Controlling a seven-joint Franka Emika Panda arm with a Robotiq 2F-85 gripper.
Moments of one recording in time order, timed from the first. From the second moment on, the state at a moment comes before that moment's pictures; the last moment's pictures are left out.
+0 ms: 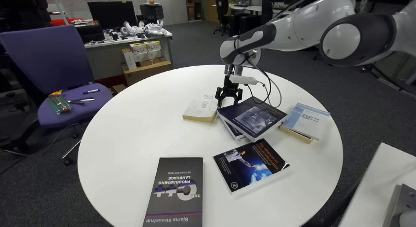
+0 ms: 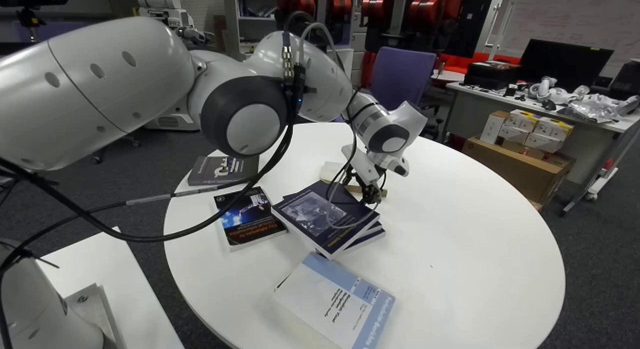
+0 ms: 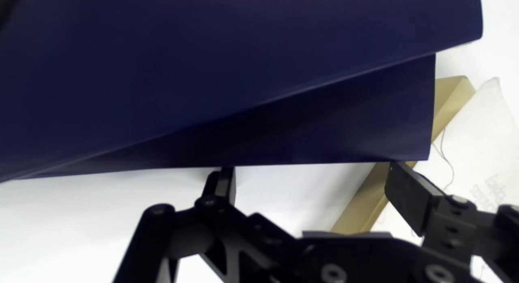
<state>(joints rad) -0.23 1.18 0.14 -0.94 0.21 1.90 0.00</state>
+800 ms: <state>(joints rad) -0.13 0.86 0.11 -1.12 0.02 1.60 -0.09</state>
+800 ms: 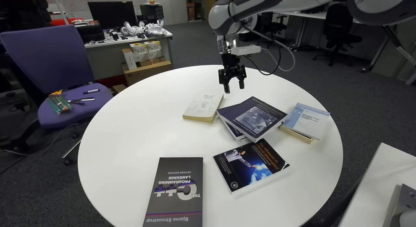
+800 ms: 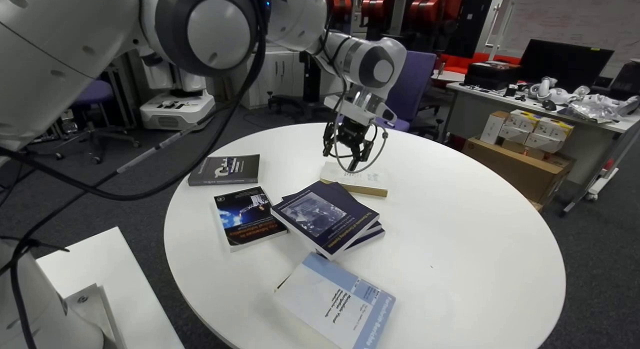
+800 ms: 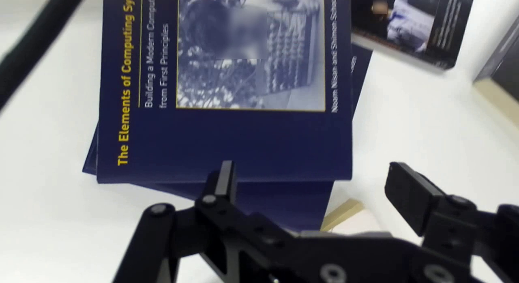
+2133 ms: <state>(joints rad) -0.01 0.52 0.10 -1.76 -0.09 1.55 -0.27</state>
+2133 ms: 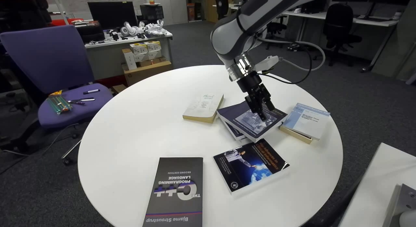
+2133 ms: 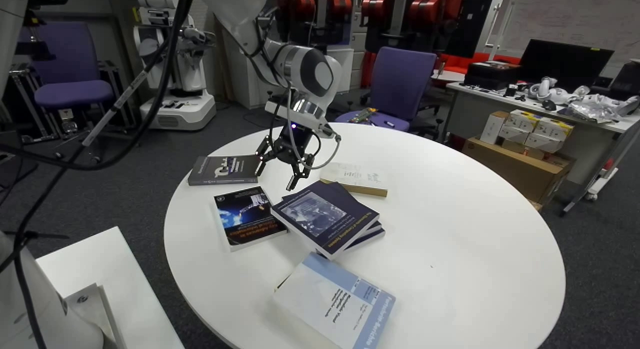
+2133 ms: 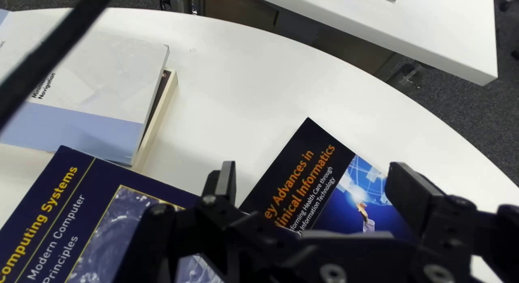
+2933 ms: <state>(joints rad) 0.04 0.28 0.10 -2.28 -0.24 1.98 -0.27</state>
